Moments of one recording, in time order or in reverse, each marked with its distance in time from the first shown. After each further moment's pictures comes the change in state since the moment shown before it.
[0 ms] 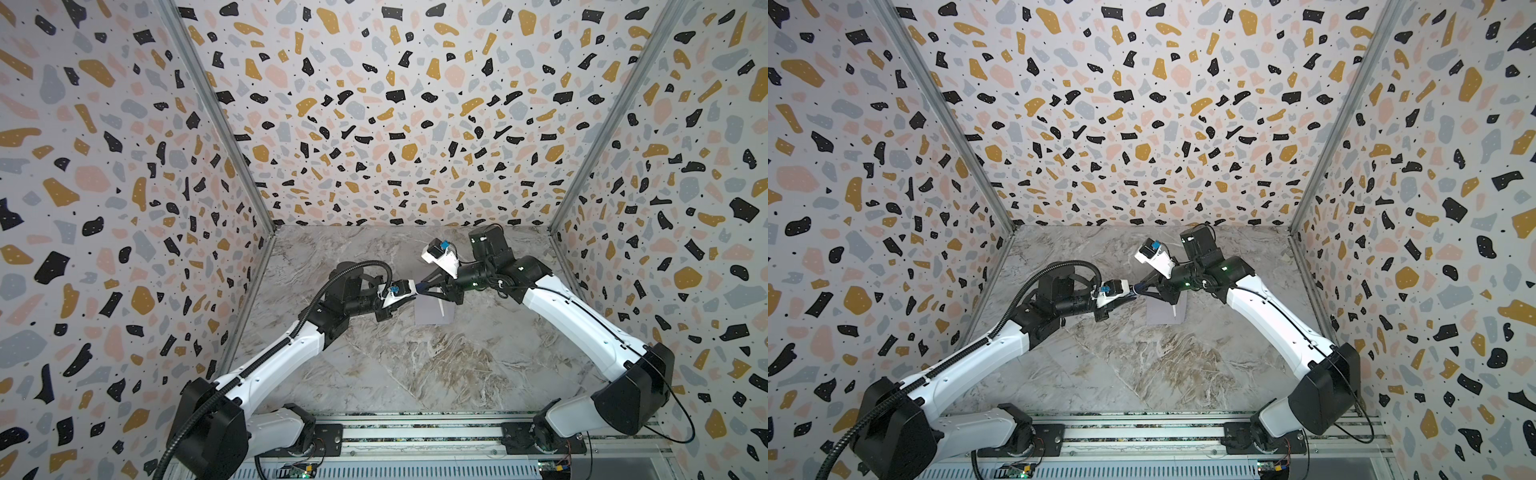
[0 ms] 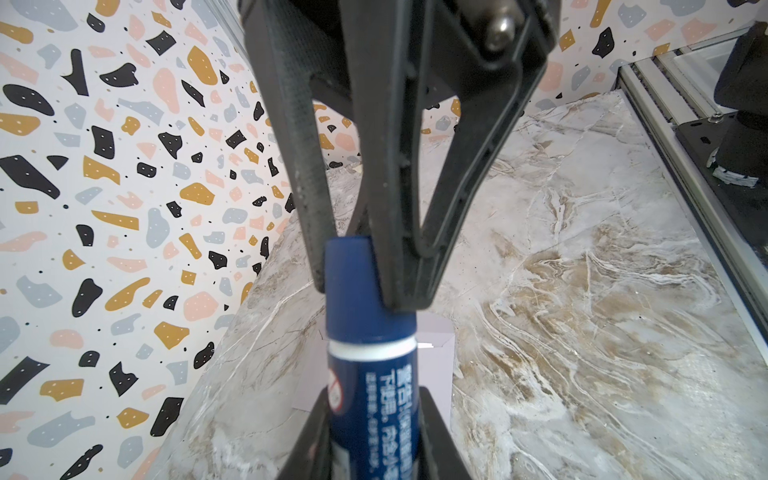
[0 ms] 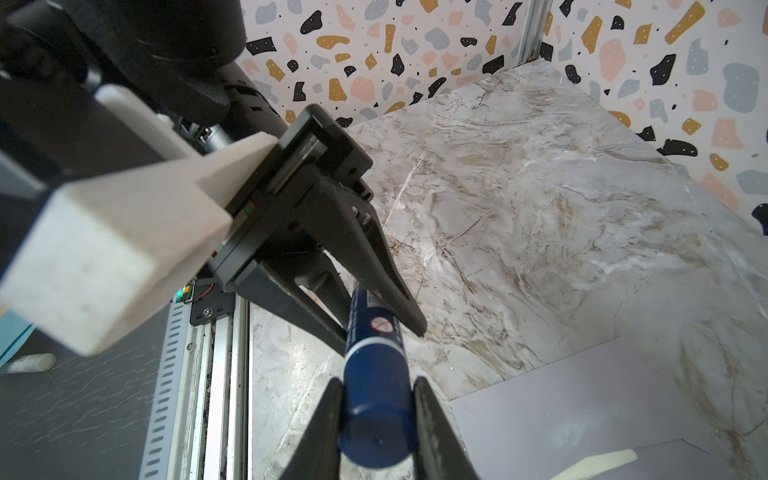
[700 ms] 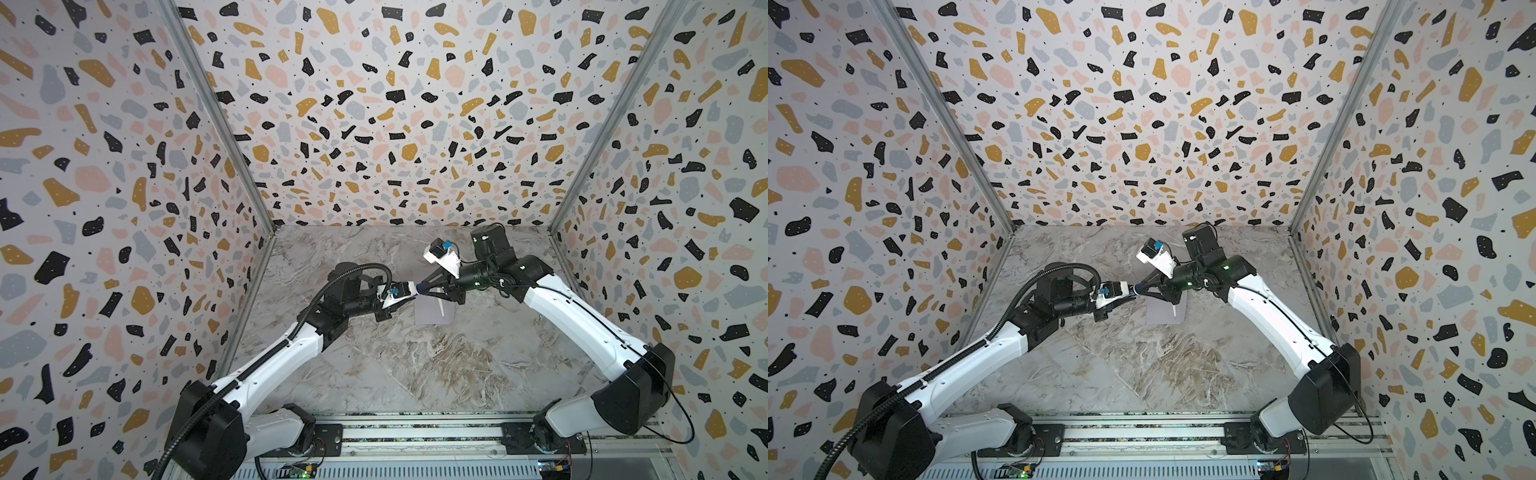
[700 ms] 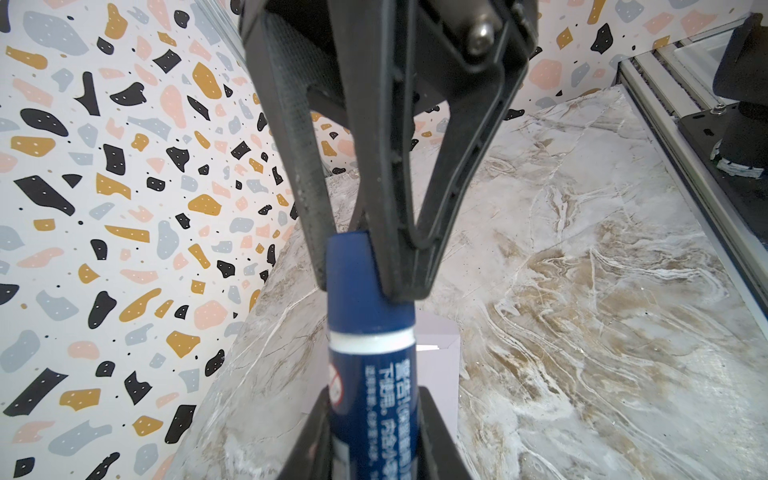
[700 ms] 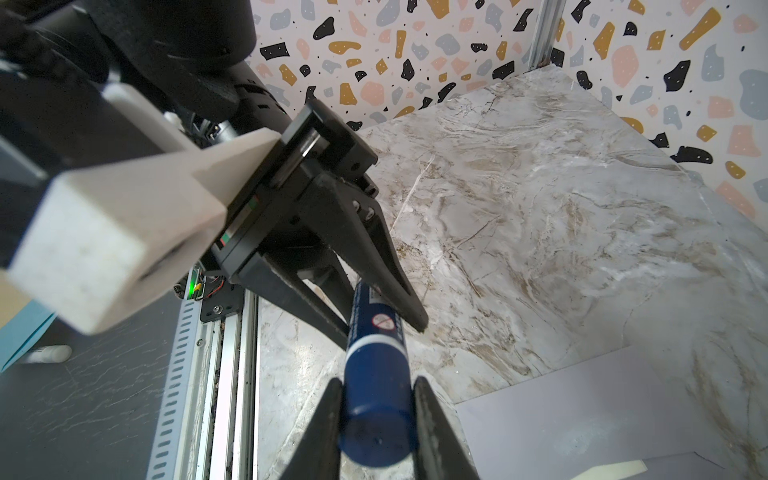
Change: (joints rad) left arm 0.000 -0.013 -0.005 0.002 -0.002 0.025; right arm -0.018 0.000 0.000 -0.009 -0.046 -0.019
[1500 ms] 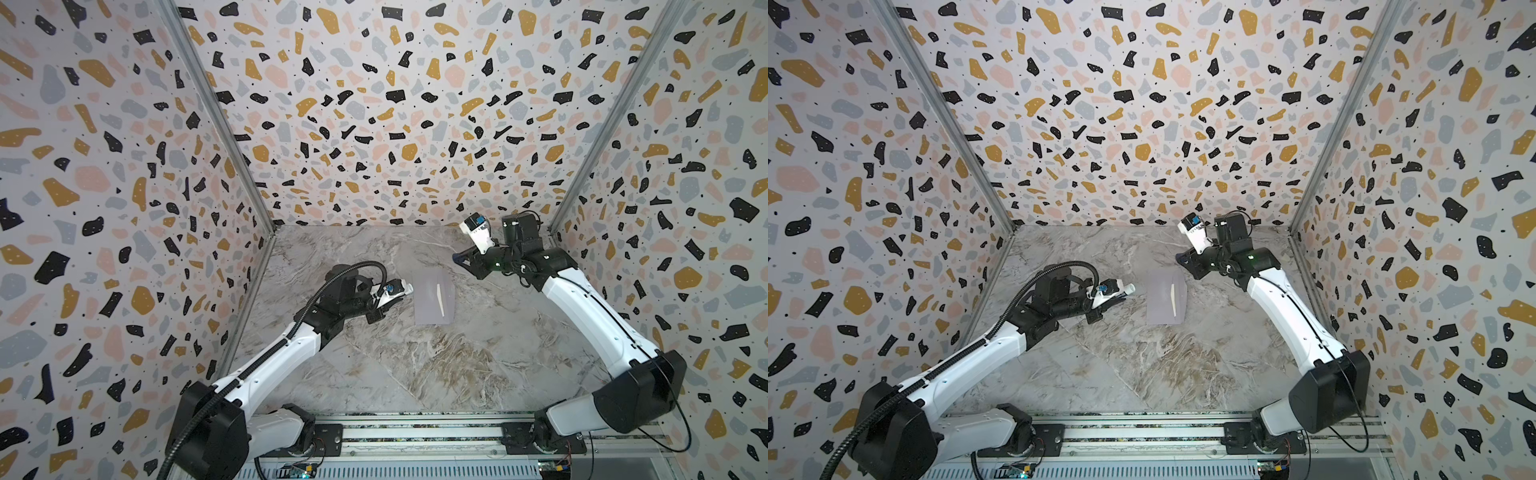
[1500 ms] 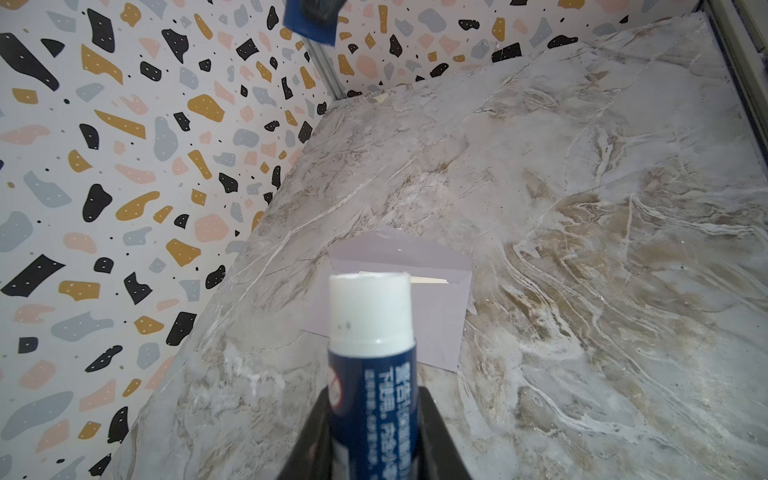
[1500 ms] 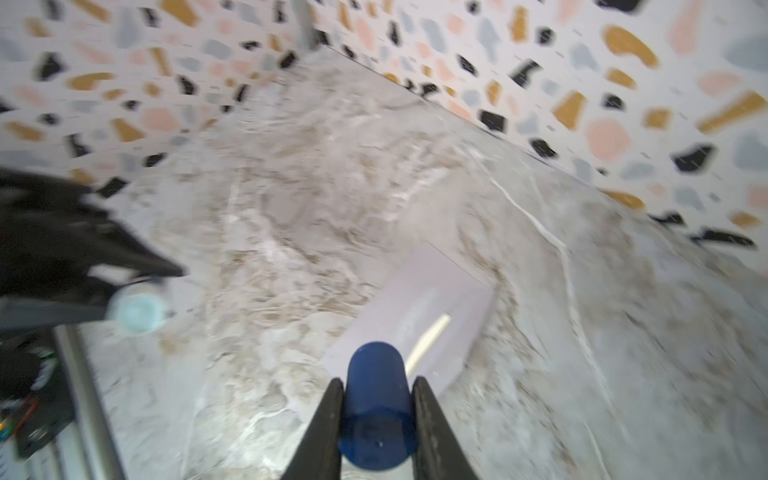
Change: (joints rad) left arm 0.045 0.000 -0.025 -0.087 -0.087 -0.026; right arm -0.210 0.032 0.037 0.013 0.394 0.208
